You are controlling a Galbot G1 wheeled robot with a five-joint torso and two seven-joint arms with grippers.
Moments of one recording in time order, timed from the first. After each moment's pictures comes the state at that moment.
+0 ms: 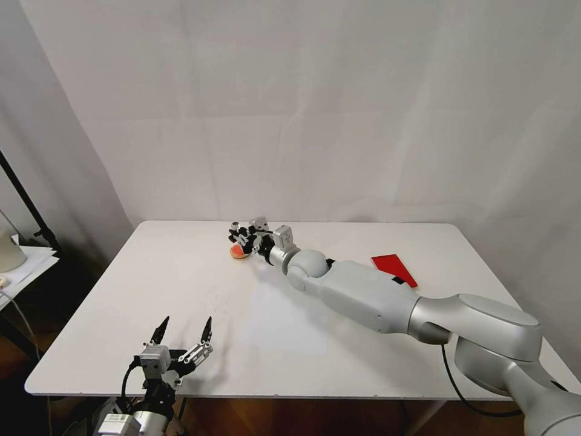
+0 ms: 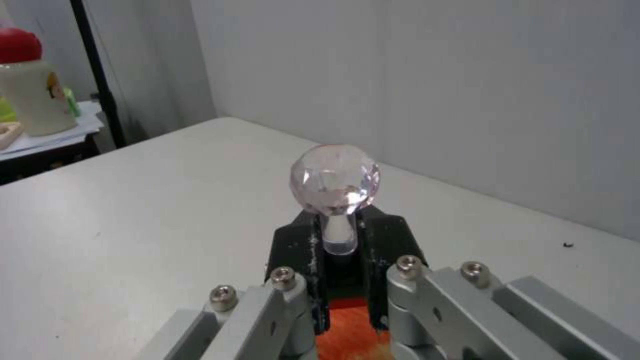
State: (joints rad) left arm 1.66 -1.23 -0.53 -2.09 -0.38 -0.22 -0.07; right arm 0.01 1.41 -0.90 0.94 1.07 0.11 0.00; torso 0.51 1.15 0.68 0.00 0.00
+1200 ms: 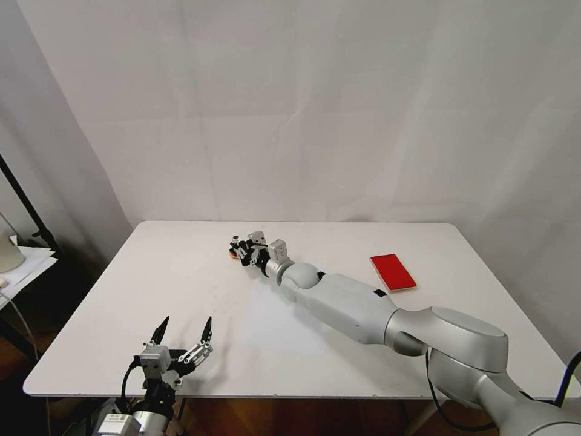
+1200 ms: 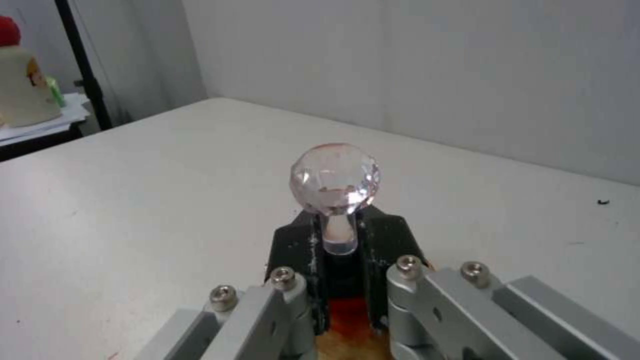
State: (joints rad) left arm 1.66 -1.23 -0.53 -2.09 -0.38 -0.22 -0.07; right arm -0.03 1.48 -0.87 0.82 1.04 0.14 -0.02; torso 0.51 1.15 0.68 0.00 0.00
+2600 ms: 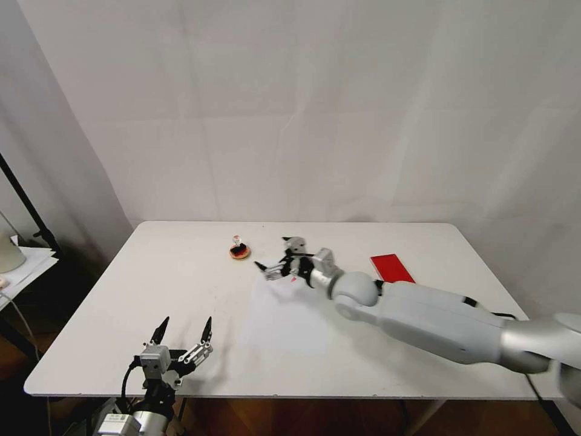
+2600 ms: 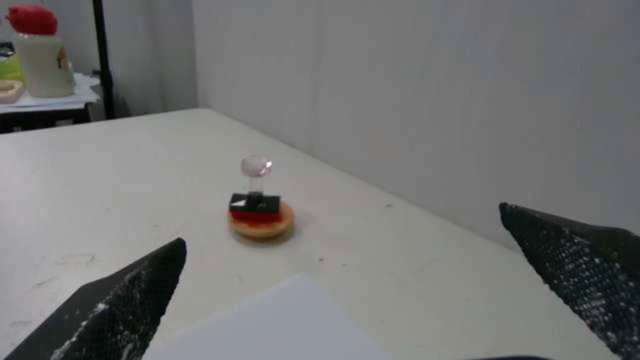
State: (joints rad) left arm 1.66 -1.23 -0.53 -2.09 -0.38 -0.22 -0.07; right arm 0.01 0.80 -0.95 1.65 0.94 0.09 0.23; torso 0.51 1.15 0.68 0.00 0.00
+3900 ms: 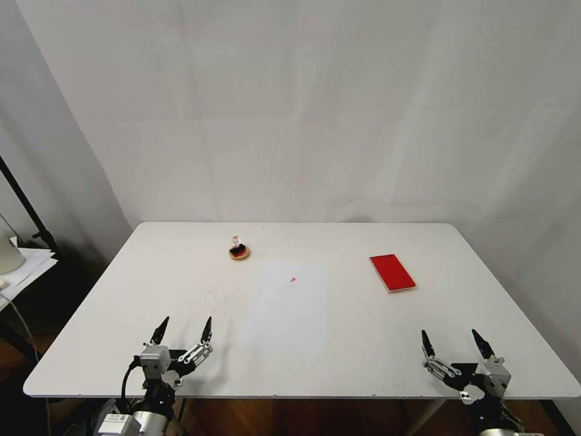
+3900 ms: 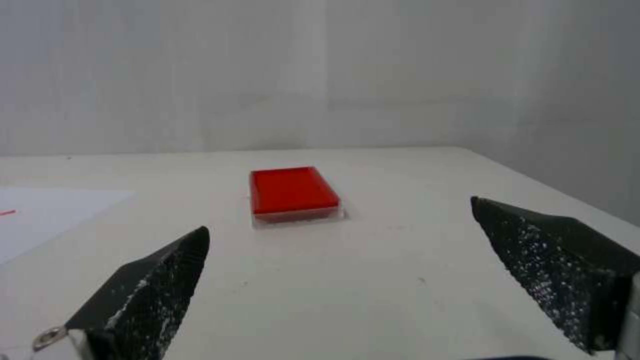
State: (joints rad) left arm 1.66 -1.23 -0.53 -2.09 -0.38 -0.22 -0.07; right arm -1.75 0.85 0.45 2.06 0.39 0.35 0.46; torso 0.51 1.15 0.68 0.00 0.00
